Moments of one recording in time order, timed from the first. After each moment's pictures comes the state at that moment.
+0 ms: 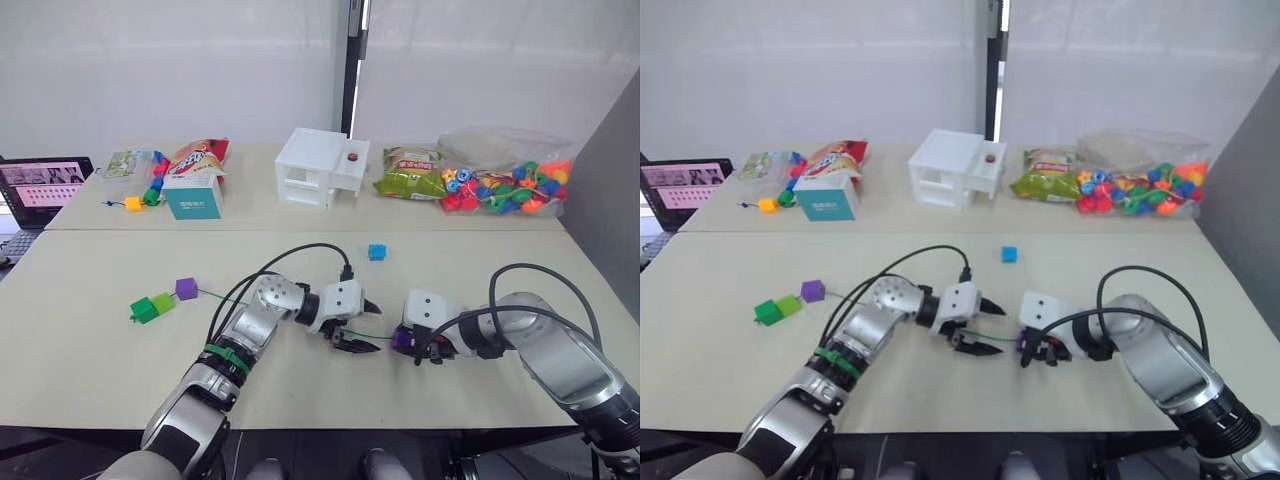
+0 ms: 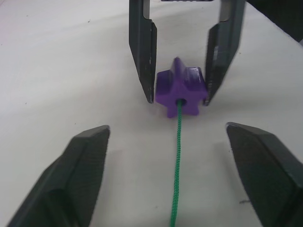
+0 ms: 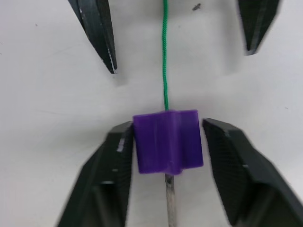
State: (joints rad) left arm -0.74 0.22 -0.38 0.49 0.00 -0.09 -1.23; right arm -0.41 -0.89 0.31 -0.40 0.10 0.75 1.06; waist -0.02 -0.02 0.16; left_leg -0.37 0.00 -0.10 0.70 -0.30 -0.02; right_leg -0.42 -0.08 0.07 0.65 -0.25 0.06
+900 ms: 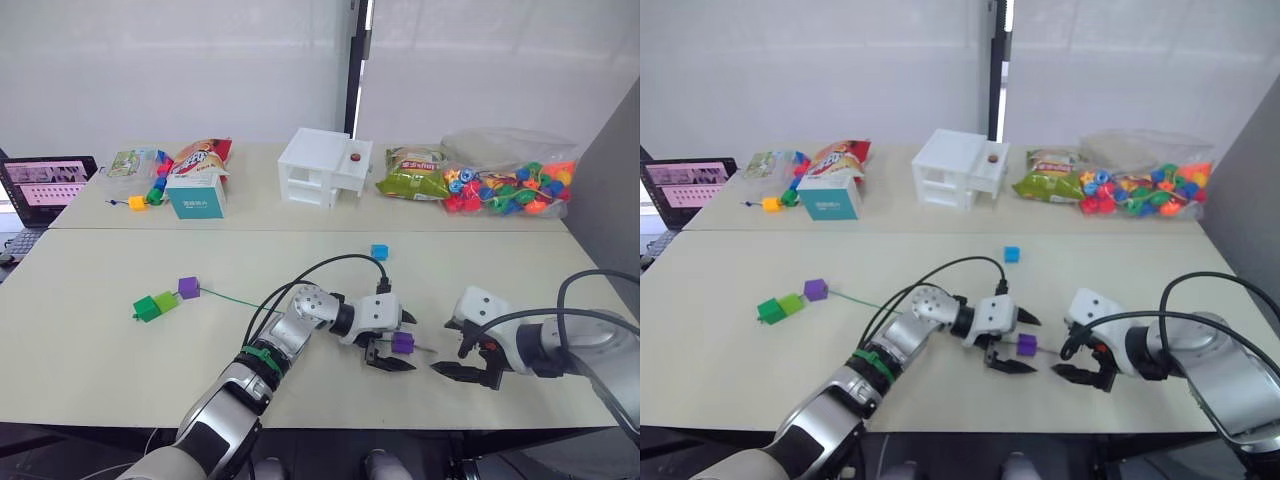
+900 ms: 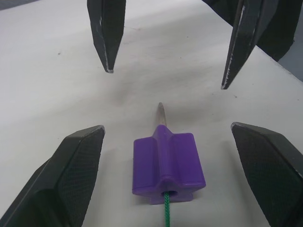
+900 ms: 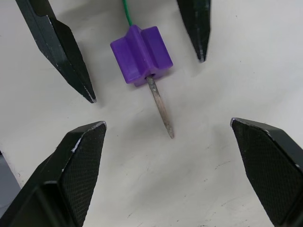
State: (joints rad) left arm -0.78 0.03 -0.44 0.67 0.05 -0.15 -1.18; right arm -0.14 -1.03 -0.03 -0.58 0.29 0.96 0.96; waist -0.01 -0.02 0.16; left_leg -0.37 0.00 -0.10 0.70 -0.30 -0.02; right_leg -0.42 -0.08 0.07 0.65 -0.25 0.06
